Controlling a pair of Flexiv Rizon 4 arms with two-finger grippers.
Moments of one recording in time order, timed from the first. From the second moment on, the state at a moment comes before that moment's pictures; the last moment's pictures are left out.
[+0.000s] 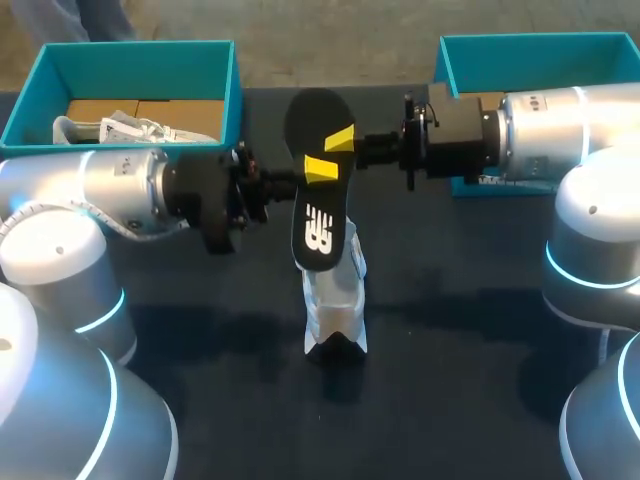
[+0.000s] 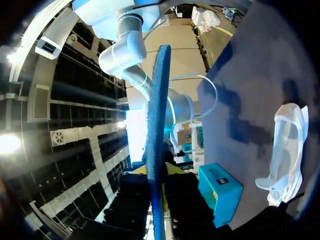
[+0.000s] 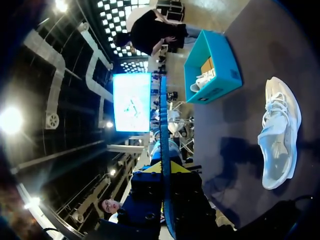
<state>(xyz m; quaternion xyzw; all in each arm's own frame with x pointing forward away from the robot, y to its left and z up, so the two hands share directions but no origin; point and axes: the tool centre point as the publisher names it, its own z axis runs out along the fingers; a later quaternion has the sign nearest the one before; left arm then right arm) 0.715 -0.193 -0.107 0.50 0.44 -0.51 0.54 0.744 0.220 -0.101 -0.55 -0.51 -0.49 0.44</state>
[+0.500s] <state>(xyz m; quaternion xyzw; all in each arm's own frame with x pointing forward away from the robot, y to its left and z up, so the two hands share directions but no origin) 0.714 -0.193 -0.108 0.49 0.45 -0.52 0.54 0.751 0.212 -0.106 -0.56 -0.50 -0.51 0.42</state>
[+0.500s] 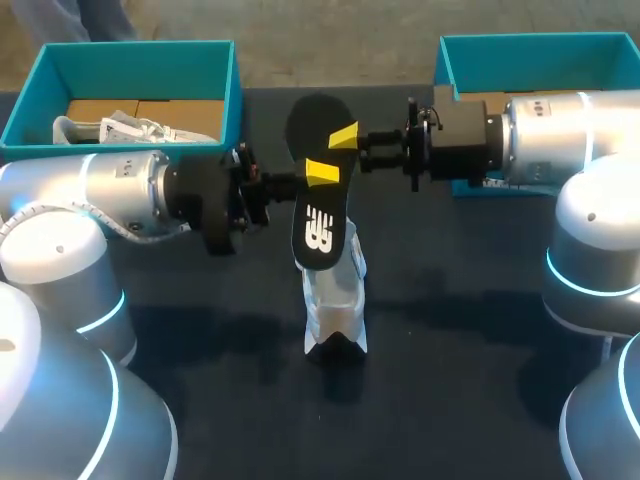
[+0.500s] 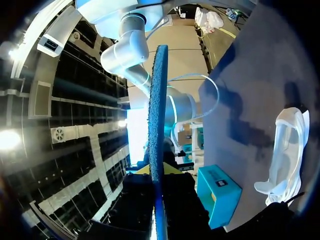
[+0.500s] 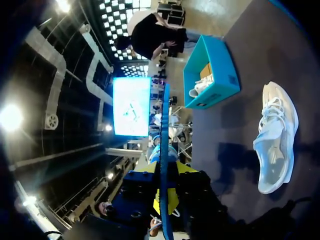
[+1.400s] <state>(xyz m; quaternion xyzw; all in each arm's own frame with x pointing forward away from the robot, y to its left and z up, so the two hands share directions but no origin) 0.673 -0.180 -0.117 0.40 0.54 -0.58 0.46 0.740 0.160 -0.097 -0.43 -0.65 -0.60 0.18</state>
